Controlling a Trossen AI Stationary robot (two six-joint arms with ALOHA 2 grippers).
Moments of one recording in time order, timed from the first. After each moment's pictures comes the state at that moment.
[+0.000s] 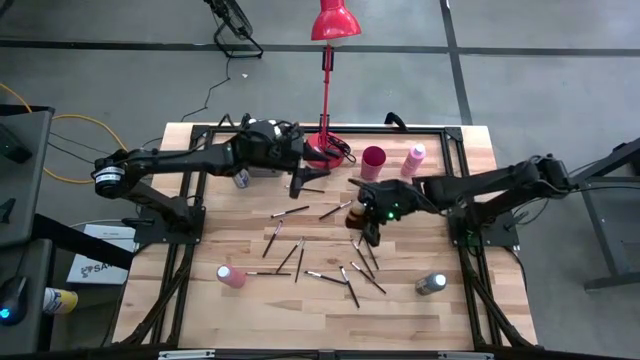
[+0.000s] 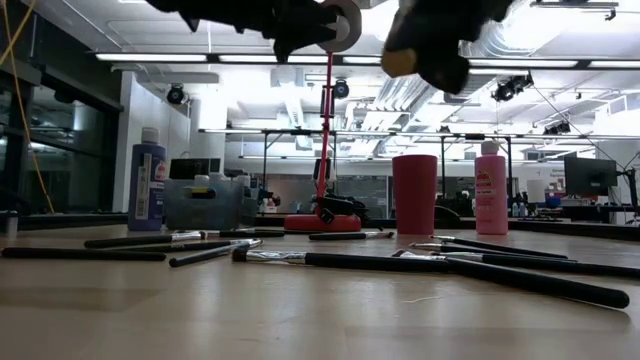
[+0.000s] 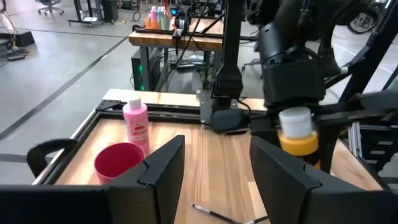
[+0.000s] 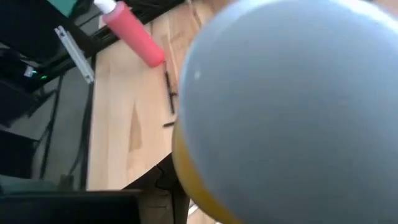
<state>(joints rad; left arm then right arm) 0.28 1.36 1.07 0.17 0.28 -0.01 0.08 1.32 0.96 -0.25 -0.04 0.52</state>
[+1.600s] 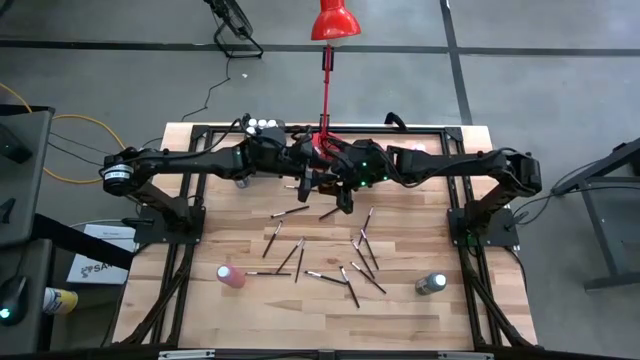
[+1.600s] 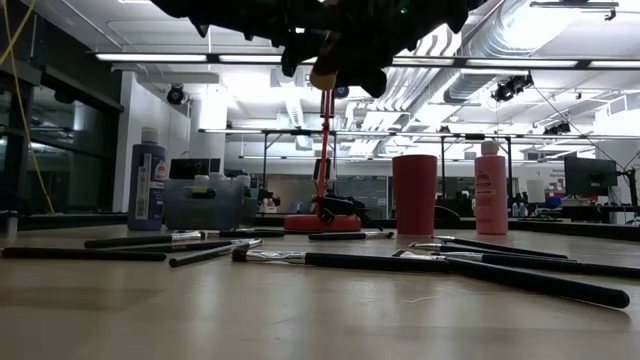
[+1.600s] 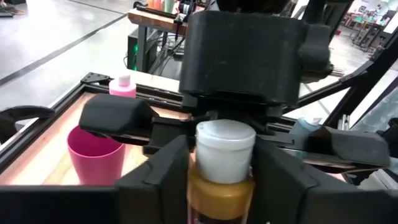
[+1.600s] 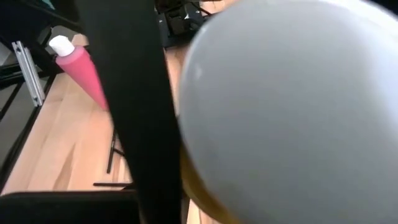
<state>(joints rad) 0.25 1.44 1.08 0.19 0.24 -0.17 -0.17 1.56 1.19 -0.15 -0.18 0.14</state>
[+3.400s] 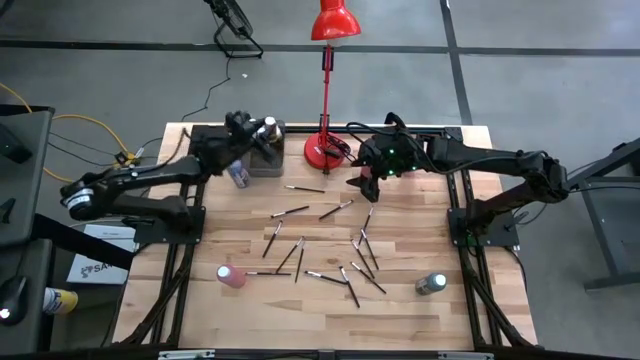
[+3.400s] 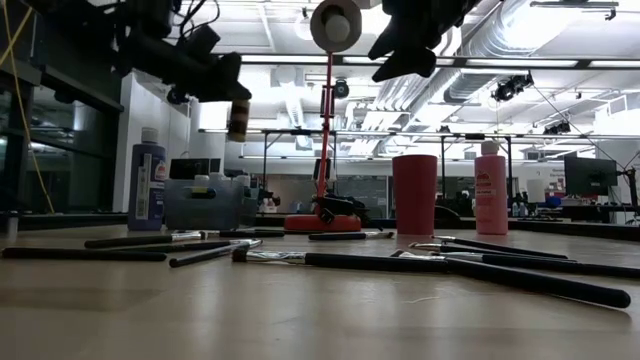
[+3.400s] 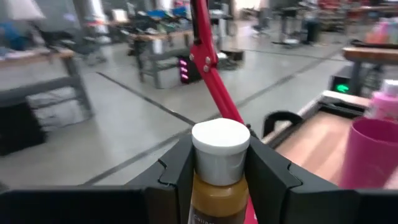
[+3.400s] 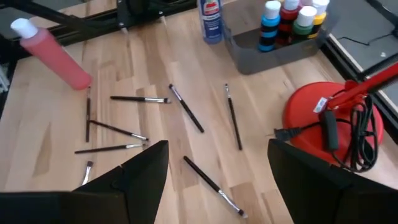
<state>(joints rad) 0.57 1.06 0.54 0.51 -0.26 0.05 -0.24 1.34 1.19 -0.50 -0.09 0.14</state>
